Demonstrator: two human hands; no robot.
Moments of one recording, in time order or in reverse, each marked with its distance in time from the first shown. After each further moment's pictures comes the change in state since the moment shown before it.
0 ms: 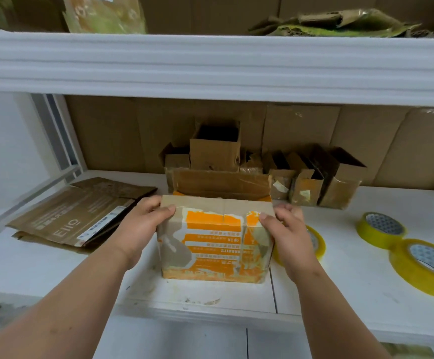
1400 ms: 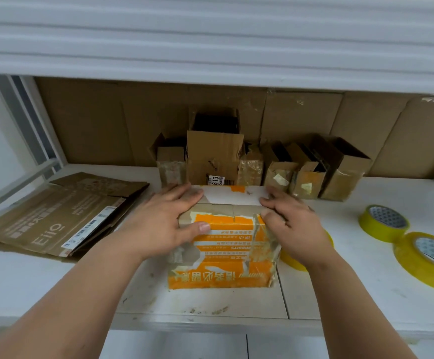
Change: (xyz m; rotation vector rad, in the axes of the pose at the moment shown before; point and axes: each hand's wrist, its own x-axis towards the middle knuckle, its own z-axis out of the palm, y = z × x) left_hand 0.037 0.013 0.004 1.114 -0.333 0.366; right_hand 0.025 -0.011 -0.002 -0.717 -0.123 -0.170
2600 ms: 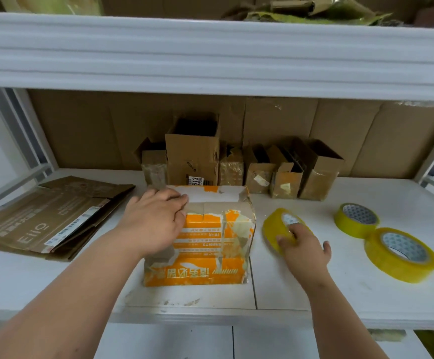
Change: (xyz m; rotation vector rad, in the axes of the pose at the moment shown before) left_hand -0.001 0.060 0.001 0.195 0.064 -0.142; right_hand -0.042 0.070 -0.002 -0.033 0.116 0.531
